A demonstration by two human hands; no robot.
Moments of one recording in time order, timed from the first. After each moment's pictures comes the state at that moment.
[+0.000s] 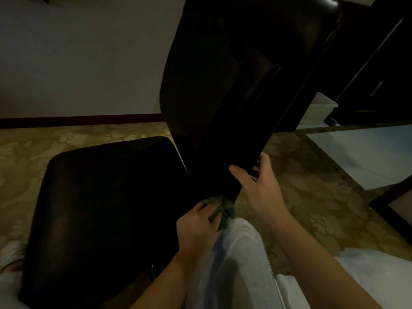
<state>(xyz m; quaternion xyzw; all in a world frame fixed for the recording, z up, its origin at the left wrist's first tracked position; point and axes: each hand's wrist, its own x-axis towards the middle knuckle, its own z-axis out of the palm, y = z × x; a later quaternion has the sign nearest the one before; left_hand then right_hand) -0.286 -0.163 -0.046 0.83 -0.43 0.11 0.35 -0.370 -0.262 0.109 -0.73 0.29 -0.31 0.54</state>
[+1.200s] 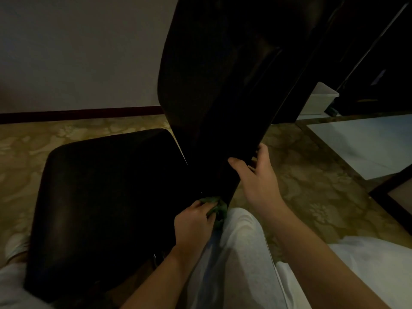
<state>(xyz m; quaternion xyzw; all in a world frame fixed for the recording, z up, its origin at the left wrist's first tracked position) -0.287 -0.155 -0.062 0.86 -0.42 0.05 0.30 -0.367 -0.258 0.100 -0.71 0.29 -0.32 0.56</state>
